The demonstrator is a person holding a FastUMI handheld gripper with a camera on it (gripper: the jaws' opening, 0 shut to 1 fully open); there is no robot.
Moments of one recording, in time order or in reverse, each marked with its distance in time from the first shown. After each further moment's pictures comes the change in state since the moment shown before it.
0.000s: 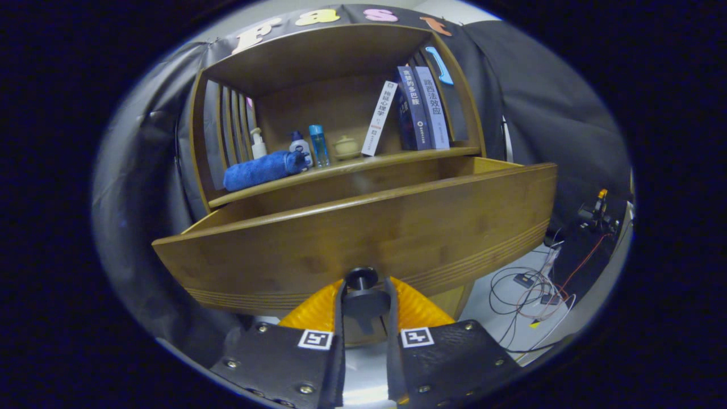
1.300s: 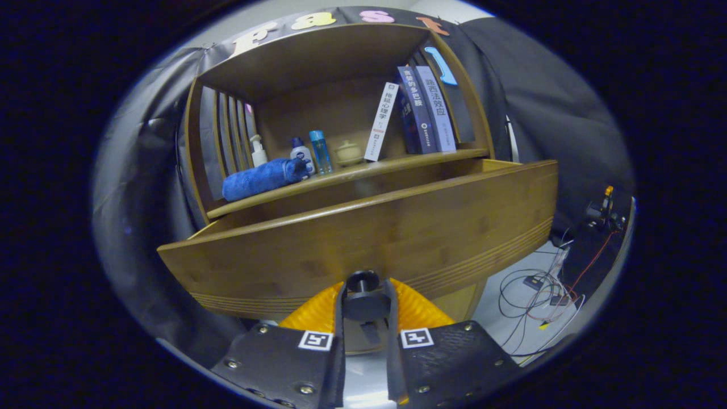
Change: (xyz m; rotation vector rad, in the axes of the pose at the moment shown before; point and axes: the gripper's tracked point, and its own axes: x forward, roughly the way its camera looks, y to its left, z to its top) arm 0.018 0.005 0.008 0.040 -0.034 0.040
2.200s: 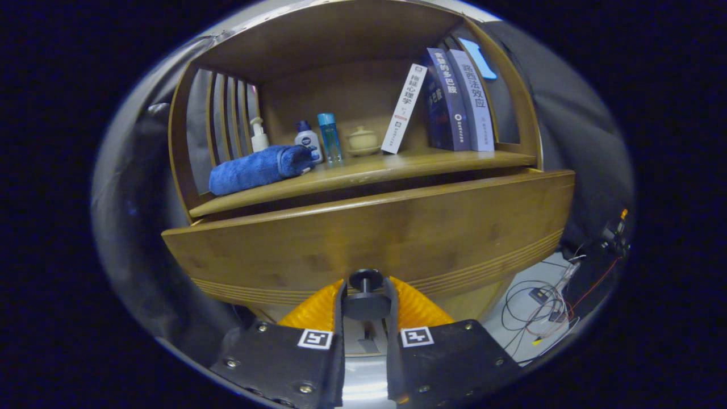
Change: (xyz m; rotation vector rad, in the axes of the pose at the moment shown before) arm 0.065 0.013 0.020 -0.071 0.075 0.053
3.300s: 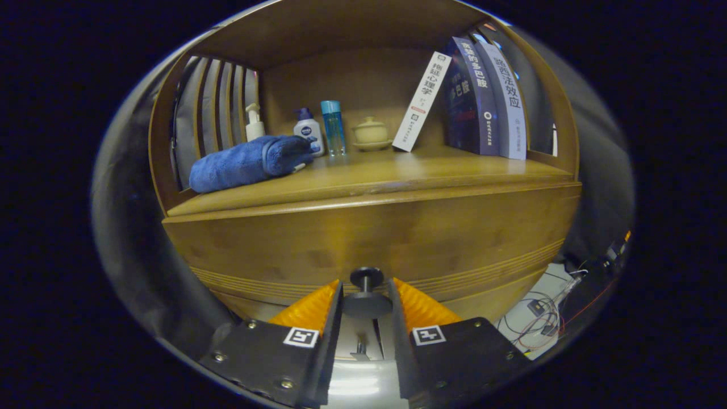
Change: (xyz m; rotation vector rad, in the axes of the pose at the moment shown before) arm 0.063 0.003 0.019 -0.077 0.054 0.038
